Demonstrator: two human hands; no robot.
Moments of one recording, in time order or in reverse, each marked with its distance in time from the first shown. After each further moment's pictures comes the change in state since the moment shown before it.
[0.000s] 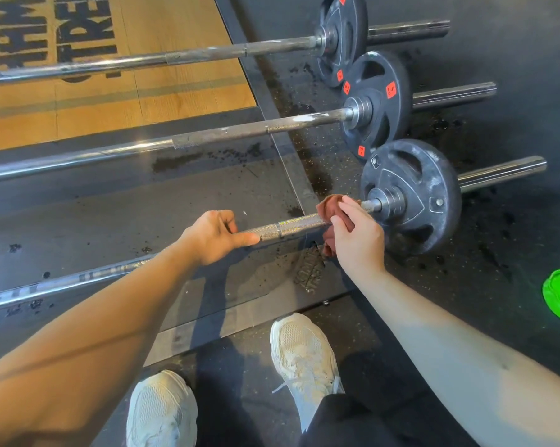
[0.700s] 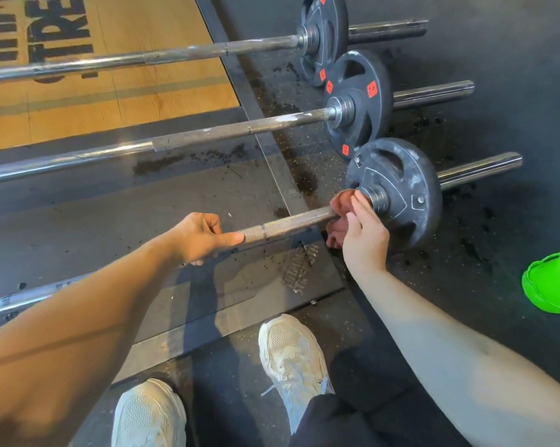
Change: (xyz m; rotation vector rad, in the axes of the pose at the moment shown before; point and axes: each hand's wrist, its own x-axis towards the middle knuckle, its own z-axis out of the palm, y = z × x) left_hand 0.006 0.007 -0.009 -0.177 -0.221 -0.023; right_hand 0.011 0.037 -0.014 0.039 0.123 0.044
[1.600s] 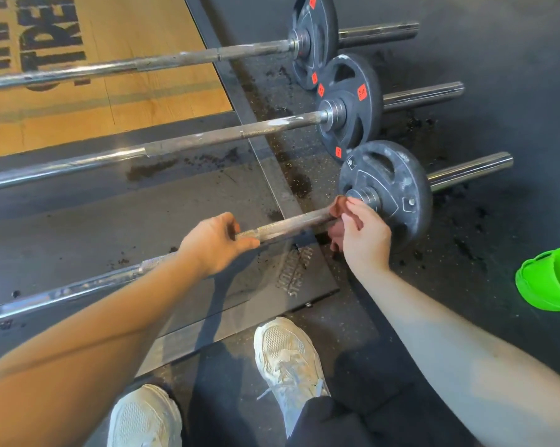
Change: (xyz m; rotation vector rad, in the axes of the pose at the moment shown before) left_hand -0.003 0.027 0.041 0.513 0.280 0.080; right_hand 0.006 -0.002 -0.017 0.013 0.004 -0.015
